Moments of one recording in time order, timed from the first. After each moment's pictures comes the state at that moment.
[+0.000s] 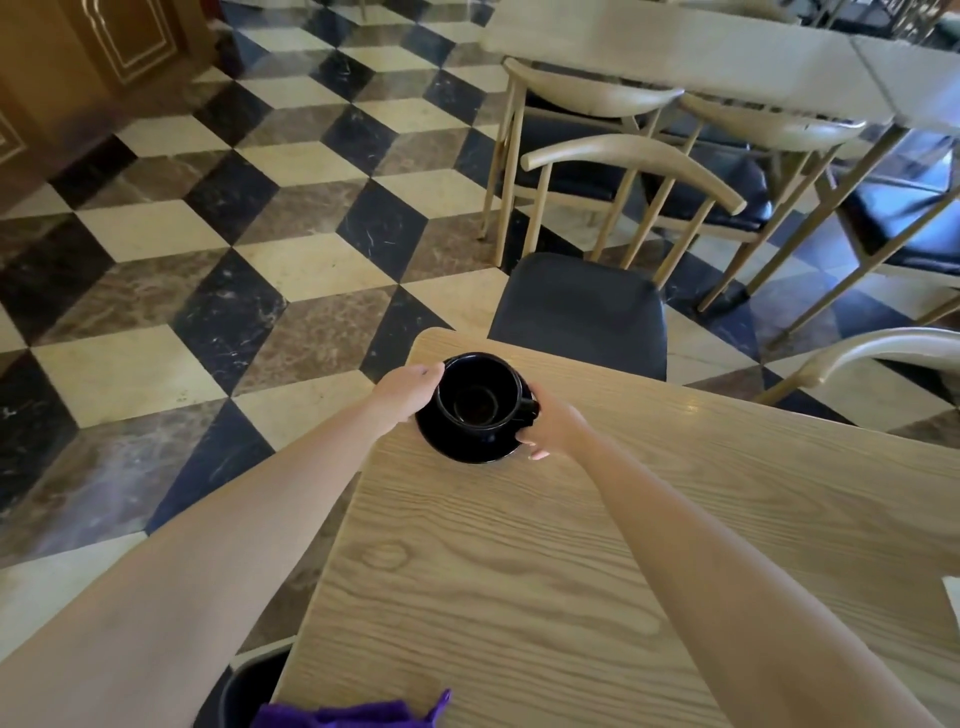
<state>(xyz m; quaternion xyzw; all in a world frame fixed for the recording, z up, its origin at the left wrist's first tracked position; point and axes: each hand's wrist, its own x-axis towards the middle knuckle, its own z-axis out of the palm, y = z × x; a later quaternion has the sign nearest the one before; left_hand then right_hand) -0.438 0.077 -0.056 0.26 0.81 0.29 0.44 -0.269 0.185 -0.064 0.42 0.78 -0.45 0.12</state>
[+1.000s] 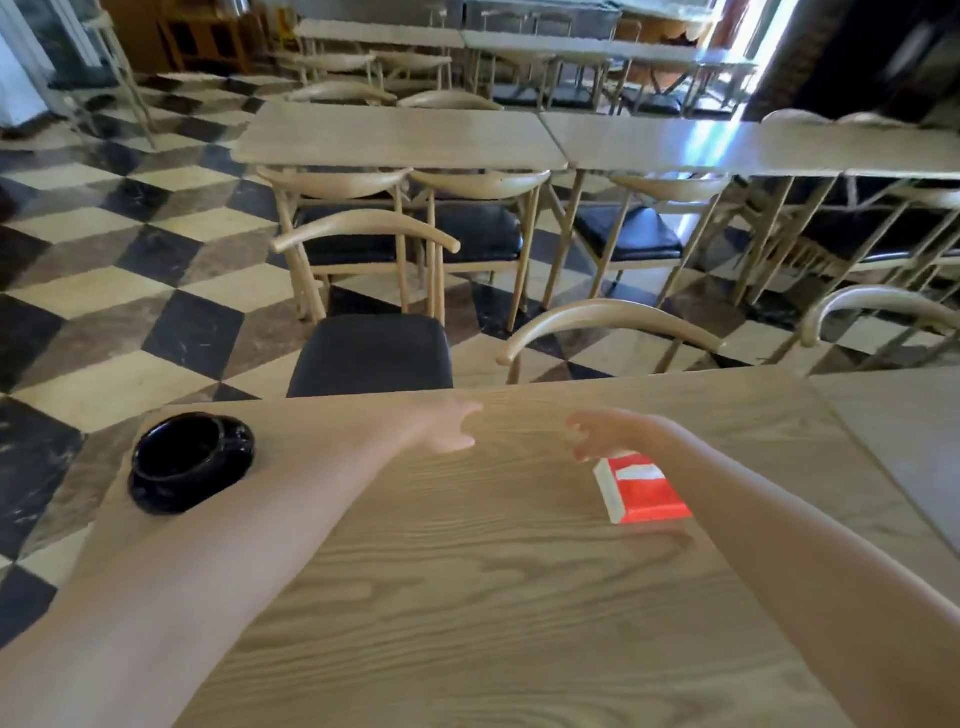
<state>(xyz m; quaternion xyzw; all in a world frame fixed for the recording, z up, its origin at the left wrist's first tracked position) -0.081 0.220 0.047 0.69 0.66 -0.07 0.29 0.143 0.287 0.053 0.52 0.79 -0.24 0.21</state>
